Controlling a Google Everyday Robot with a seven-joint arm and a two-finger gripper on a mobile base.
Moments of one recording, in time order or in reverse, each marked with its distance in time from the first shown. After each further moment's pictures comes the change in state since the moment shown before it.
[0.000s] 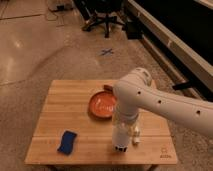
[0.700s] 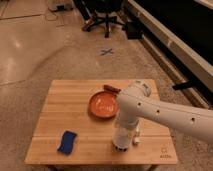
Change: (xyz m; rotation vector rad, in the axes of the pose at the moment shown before) arm 0.017 0.007 0.047 0.009 0.033 0.049
